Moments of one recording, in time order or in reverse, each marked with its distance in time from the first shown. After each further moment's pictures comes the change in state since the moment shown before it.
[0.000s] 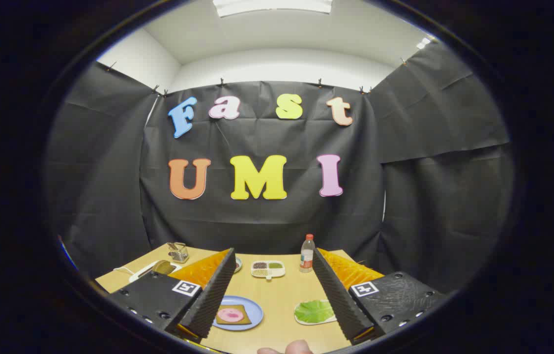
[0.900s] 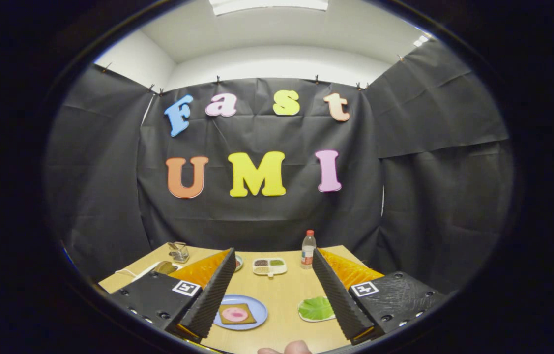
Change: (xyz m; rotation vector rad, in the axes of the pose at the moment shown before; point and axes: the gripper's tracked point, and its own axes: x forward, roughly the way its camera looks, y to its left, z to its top) arm 0.004 0.003 -0.006 0.012 0.024 -0.020
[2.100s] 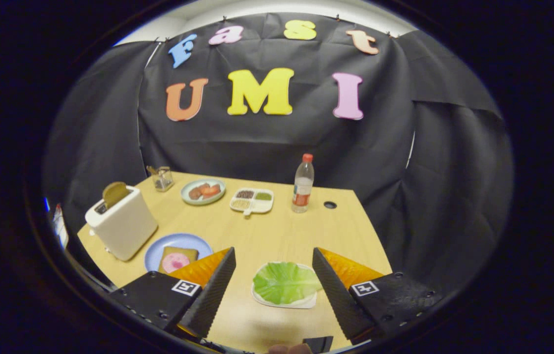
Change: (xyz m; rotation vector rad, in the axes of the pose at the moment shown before) arm 0.142 -0.121 -0.177 -0.151 0.486 0.146
